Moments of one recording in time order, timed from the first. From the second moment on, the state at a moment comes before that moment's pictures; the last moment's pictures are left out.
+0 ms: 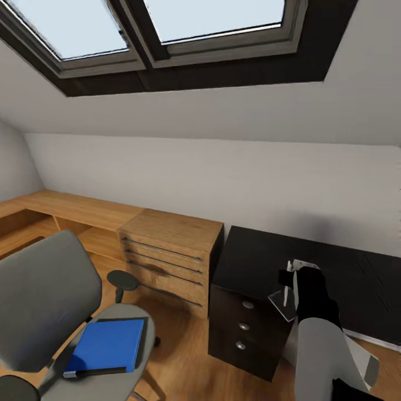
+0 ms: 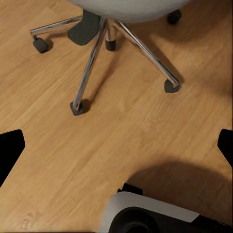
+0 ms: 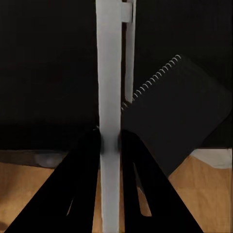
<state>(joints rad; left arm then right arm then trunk) 0.01 0.04 0.17 -0.02 0.22 -0.80 -0.06 -0.77 0.15 -0.64 -0.98 0.51 0.76 0.10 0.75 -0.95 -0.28</state>
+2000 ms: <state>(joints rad) 0.01 0.04 0.17 -0.02 0.22 -0.80 -0.06 -0.77 -0.11 -0.64 -0.73 0.43 0.68 0.10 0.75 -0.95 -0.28</state>
